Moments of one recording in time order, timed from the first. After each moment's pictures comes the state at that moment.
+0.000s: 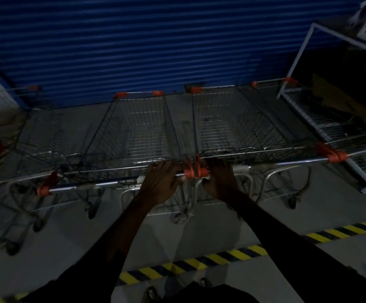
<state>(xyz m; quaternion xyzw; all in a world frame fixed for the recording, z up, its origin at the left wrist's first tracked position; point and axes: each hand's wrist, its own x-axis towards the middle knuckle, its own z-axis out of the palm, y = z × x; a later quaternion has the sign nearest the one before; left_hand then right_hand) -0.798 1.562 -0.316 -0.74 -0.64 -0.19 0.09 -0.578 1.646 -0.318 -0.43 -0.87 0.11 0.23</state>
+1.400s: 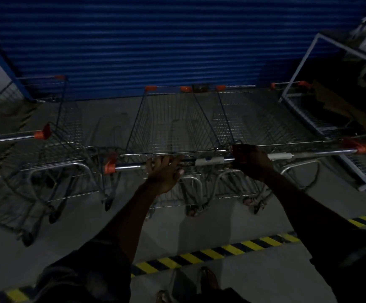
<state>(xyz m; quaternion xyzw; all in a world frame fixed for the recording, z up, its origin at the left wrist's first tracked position) -0.954 1.465 -0.318 -0.67 -0.74 -0.07 -0.05 -0.637 1.615 -0.289 -0.43 -0.90 0.00 0.10</state>
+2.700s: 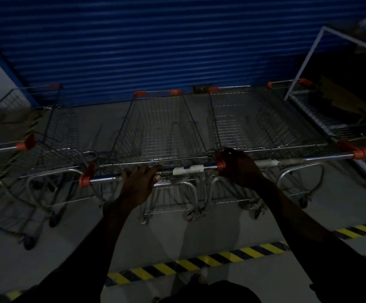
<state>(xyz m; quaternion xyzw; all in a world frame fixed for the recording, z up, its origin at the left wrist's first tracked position) -0.940 1.474 -0.328 -0.65 -0.74 -0.12 0.08 -0.600 1.671 -0.331 -0.35 -0.93 0.02 0.12</state>
